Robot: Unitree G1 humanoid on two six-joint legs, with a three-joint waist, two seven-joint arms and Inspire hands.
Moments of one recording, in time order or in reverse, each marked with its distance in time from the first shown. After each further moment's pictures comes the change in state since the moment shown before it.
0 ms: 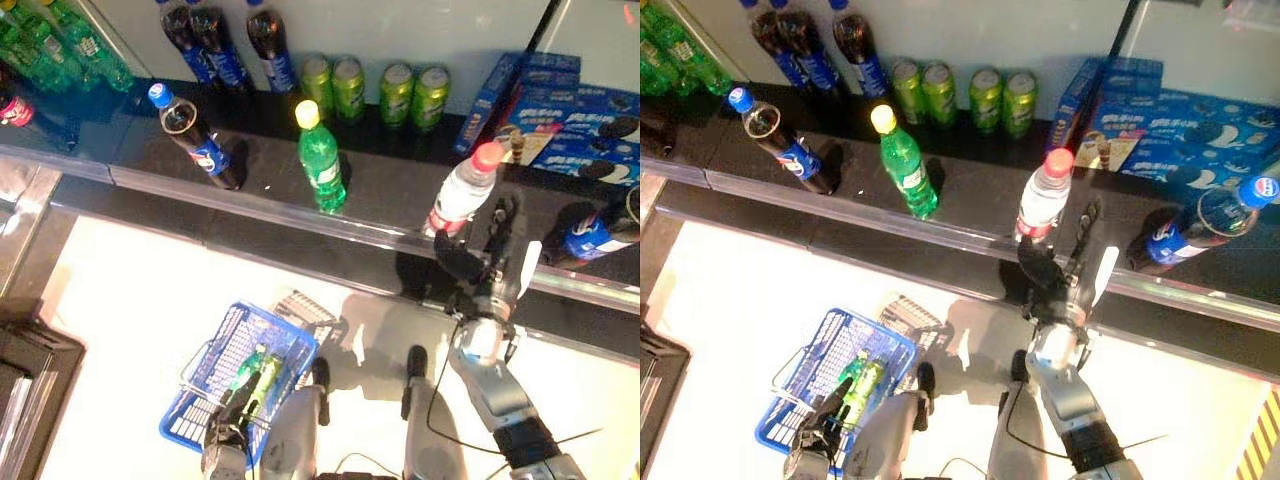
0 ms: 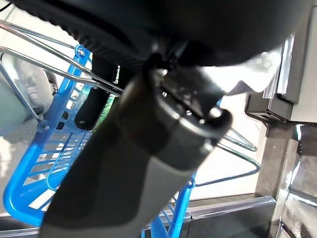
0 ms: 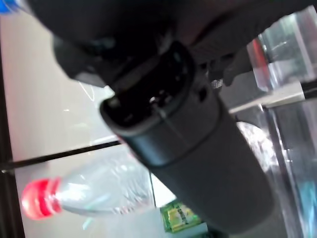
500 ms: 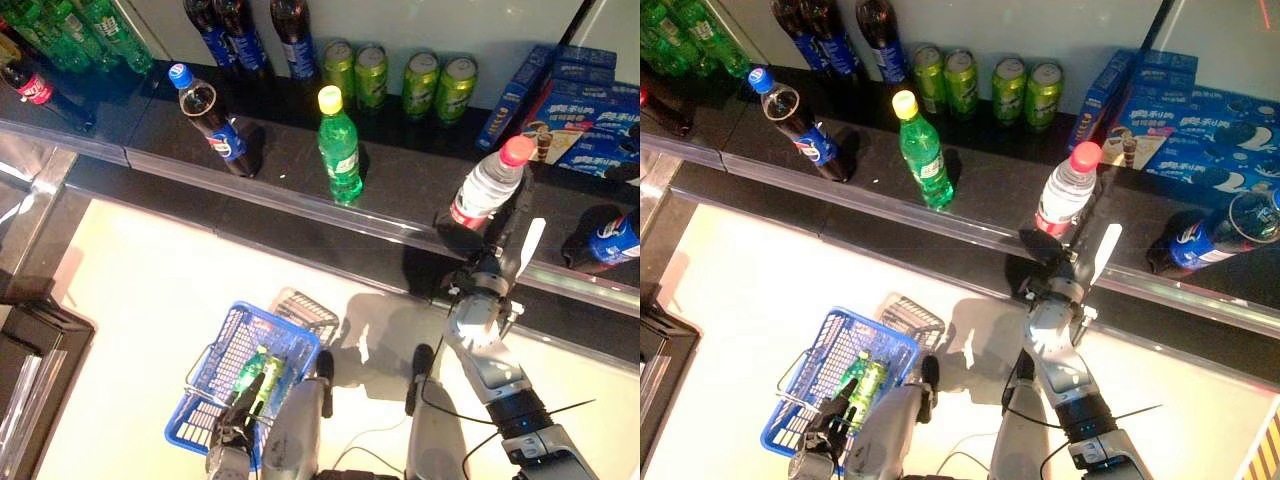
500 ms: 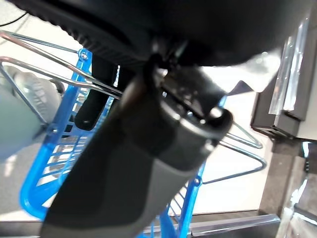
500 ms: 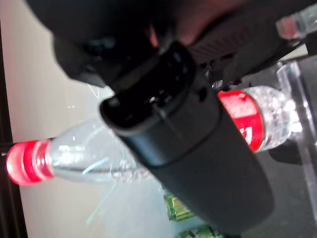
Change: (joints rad) left arm -0.005 -0.017 0.001 0.025 -0.008 0.021 -0.020; right arm -0.104 0.005 -0.006 0.020 0.000 0.069 -0.066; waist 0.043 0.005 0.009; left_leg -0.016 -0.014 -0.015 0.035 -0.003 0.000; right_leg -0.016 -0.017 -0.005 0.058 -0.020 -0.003
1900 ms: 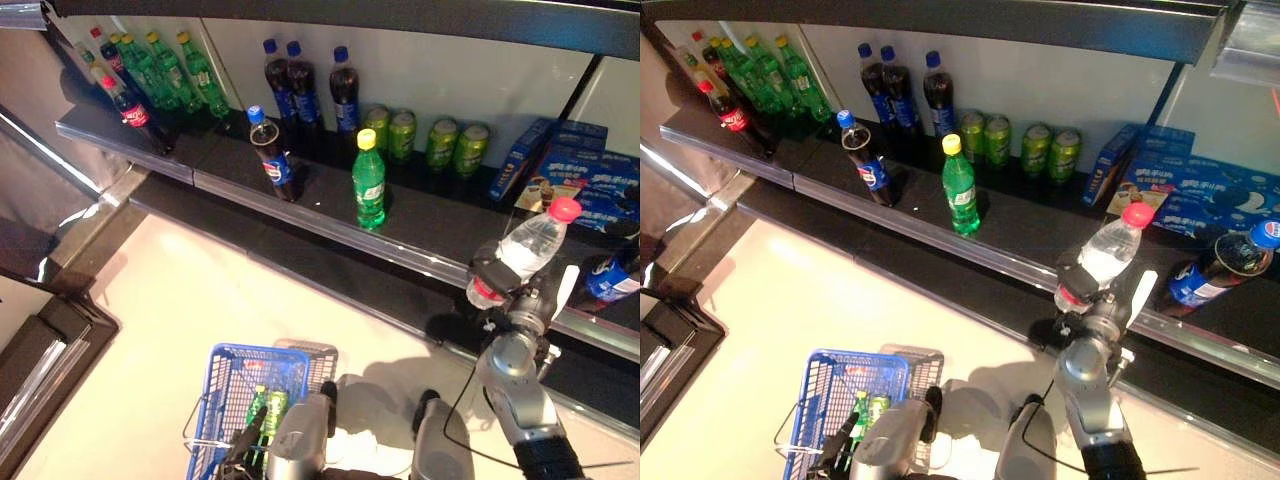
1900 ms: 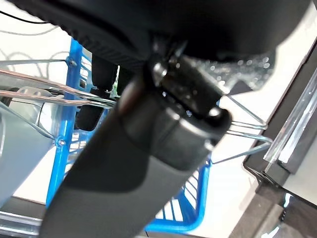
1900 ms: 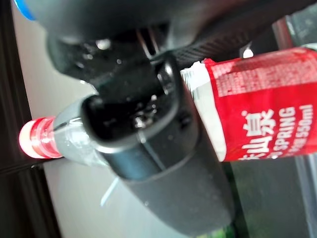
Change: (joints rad) left arm 0.169 -0.088 0.177 -0.011 0.081 0.073 -0.078; right arm 0.323 -0.027 -0.175 -0.166 0.065 0.045 0.223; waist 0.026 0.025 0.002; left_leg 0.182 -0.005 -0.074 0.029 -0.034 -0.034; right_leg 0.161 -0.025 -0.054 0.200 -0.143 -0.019
